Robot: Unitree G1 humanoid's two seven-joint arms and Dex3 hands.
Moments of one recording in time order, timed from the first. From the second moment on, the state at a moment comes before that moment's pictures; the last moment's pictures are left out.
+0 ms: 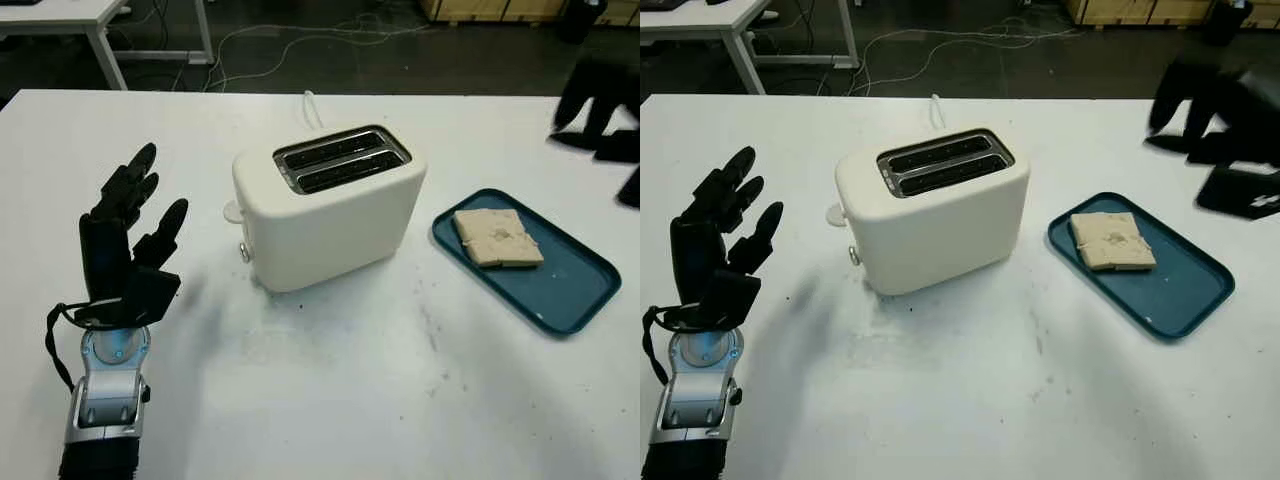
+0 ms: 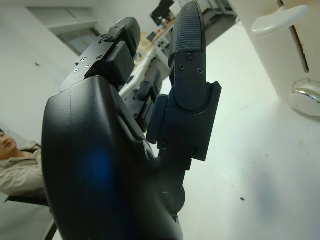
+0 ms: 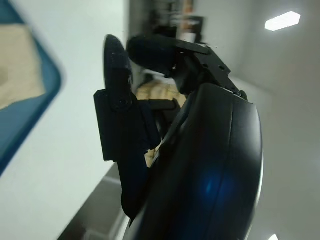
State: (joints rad) left arm -0.09 0.18 0.18 -0.04 0.22 -0.27 0.19; right arm -0.61 -0.97 0.06 0.55 -0.39 -0.50 0.34
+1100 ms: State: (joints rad) left arm -0.09 0.18 0.19 -0.06 0.17 -0.24 0.15; right arm -0.50 -1.00 0.28 0.53 -0.92 -0.20 0.20
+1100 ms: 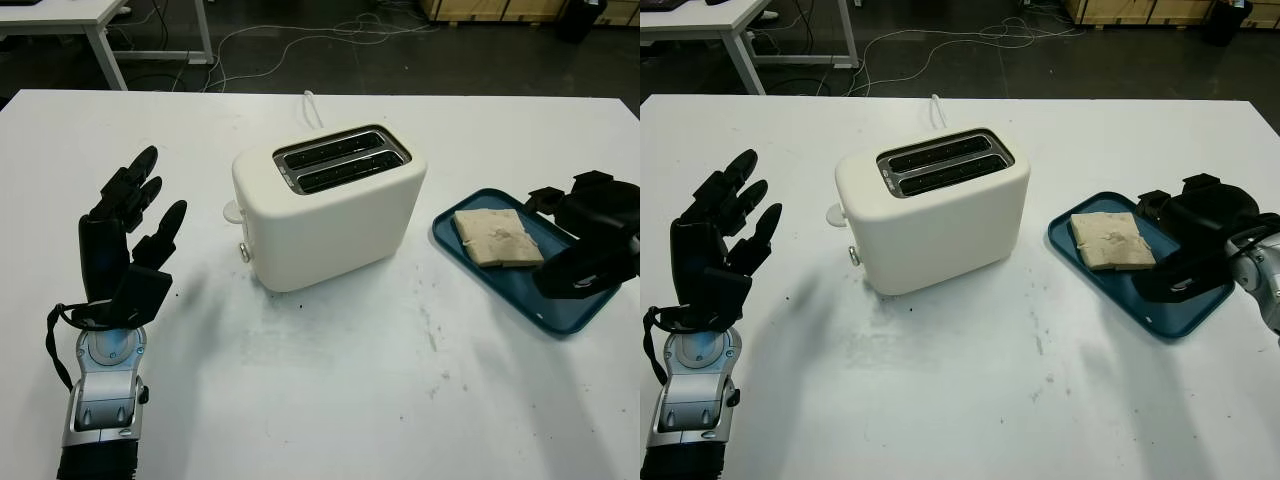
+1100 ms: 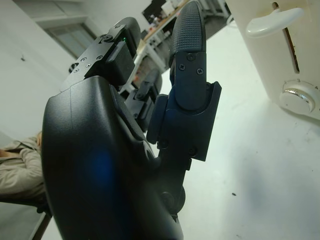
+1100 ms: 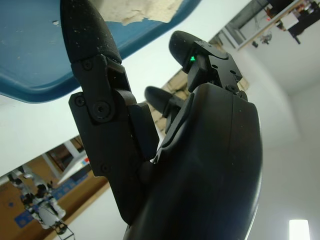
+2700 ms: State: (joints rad) left arm -0.08 0.18 0.19 -0.06 0.17 -0.24 0.14; right arm -0.40 -1.03 0.24 0.36 -0.93 -0.18 -0.10
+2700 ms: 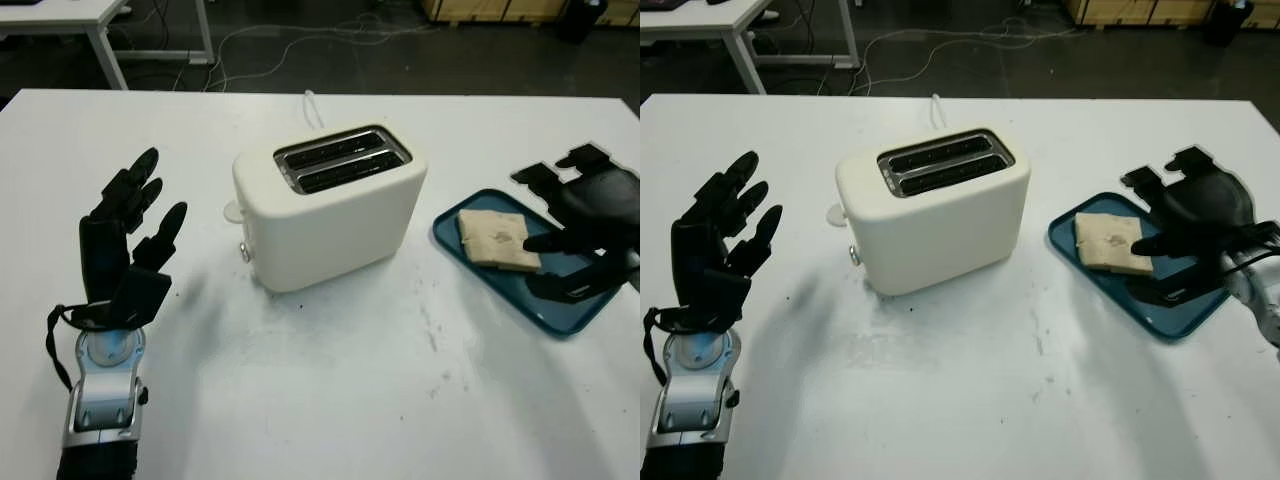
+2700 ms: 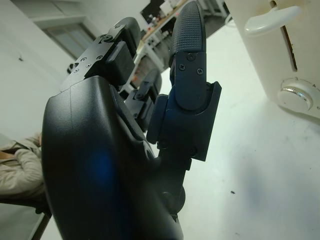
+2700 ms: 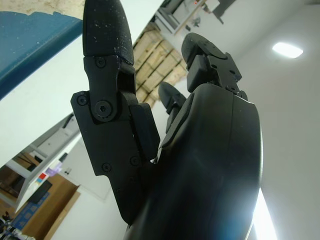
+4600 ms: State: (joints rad) left arm -0.08 0.18 0.19 -0.06 0.15 -0.24 0.14; right arm -0.68 -0.82 0.58 0.95 -0.99 -0.19 -0.17
